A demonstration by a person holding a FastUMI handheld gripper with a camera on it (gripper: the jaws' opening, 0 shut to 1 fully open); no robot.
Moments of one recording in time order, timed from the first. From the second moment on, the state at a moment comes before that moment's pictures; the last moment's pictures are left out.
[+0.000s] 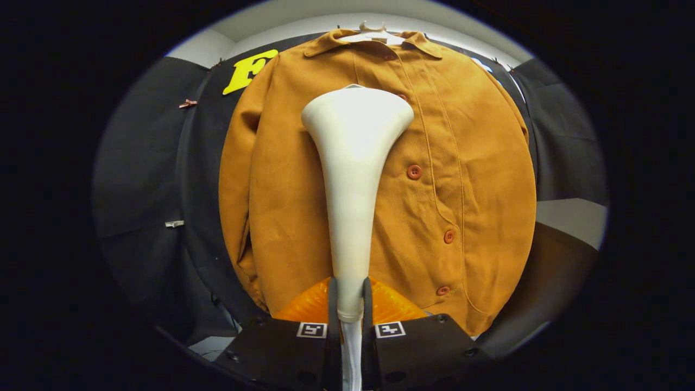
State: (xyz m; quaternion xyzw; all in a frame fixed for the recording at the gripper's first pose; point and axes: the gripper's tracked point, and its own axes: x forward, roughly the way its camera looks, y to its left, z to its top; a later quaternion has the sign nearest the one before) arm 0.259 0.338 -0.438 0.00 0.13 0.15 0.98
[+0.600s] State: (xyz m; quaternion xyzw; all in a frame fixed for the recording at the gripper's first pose) arm 0.263 0.340 -0.443 0.01 0.15 0.10 0.98
